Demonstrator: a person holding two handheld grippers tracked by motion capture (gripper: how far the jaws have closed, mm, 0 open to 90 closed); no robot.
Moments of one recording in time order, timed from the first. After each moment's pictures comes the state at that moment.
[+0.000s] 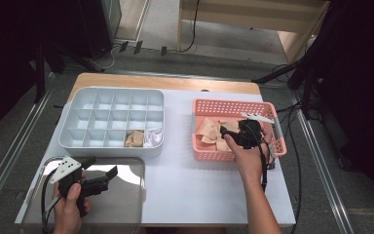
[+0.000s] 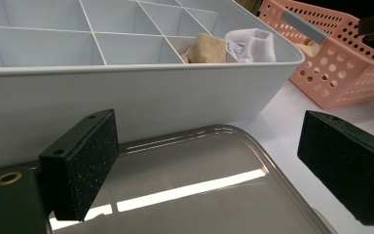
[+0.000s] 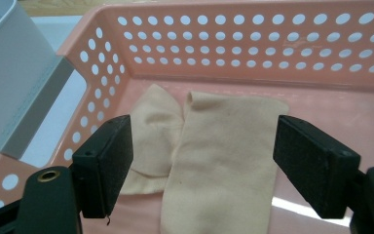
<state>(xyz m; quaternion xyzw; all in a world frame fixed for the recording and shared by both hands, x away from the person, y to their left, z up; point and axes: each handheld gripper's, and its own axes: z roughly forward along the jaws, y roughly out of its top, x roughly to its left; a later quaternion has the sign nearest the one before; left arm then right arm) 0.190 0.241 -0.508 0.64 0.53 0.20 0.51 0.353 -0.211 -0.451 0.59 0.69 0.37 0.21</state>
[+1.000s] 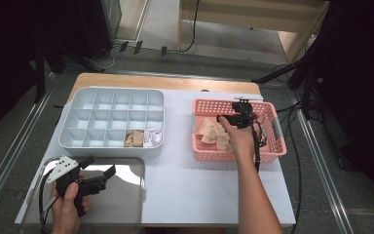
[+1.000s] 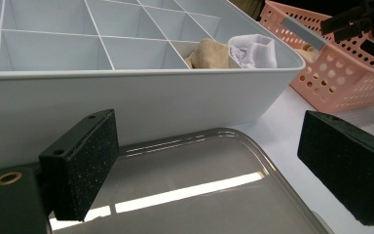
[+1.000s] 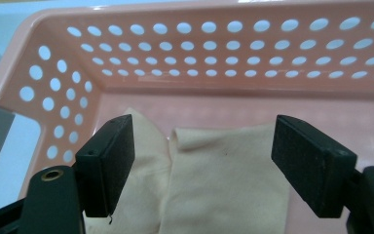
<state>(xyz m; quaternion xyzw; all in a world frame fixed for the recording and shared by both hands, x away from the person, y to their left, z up) 0.190 0.245 -0.506 0.64 0.53 0.20 0.52 0.417 -0.197 -0.450 0.64 0.69 0.30 0.17</state>
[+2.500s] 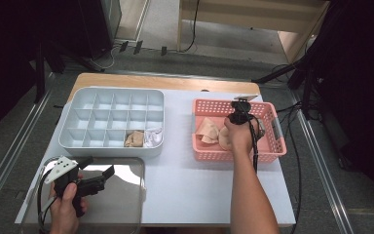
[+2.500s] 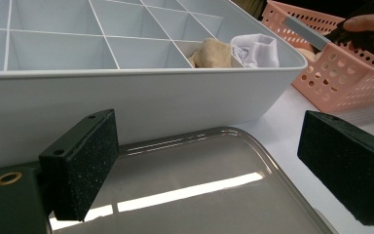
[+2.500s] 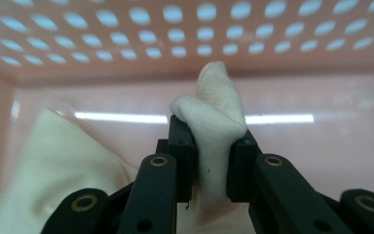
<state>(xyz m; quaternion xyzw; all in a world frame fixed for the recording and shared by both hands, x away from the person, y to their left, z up) 0.189 0.248 -0.506 0.64 0.53 0.20 0.52 0.448 -0.202 -0.471 0.68 0.68 0.21 0.17</state>
